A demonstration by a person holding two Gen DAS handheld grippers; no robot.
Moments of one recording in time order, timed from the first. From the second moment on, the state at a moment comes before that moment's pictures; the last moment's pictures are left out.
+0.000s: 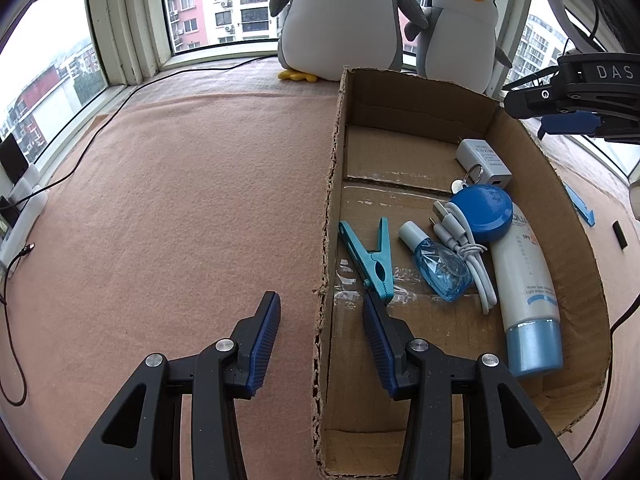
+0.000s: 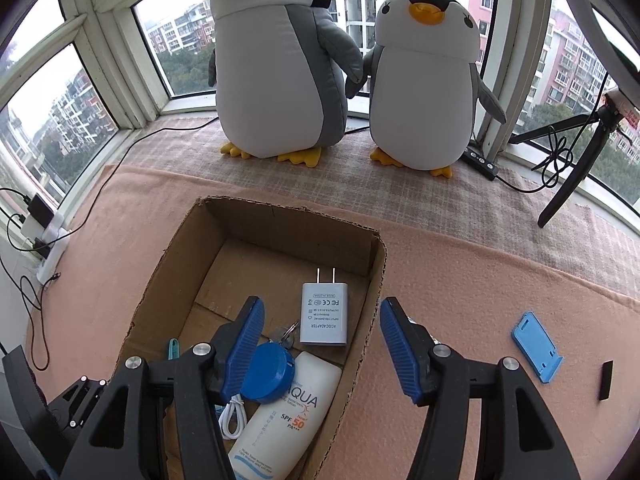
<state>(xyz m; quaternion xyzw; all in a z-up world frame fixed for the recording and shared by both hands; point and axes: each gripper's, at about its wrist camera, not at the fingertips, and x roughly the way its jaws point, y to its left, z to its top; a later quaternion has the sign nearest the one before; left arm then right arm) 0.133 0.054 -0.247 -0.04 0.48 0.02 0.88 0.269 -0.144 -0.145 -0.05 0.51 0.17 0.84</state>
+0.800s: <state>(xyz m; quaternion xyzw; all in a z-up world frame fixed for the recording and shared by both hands) 0.134 0.053 -0.245 -0.03 0.48 0.02 0.88 0.253 -0.266 -0.131 0.03 0.51 0.13 0.85</state>
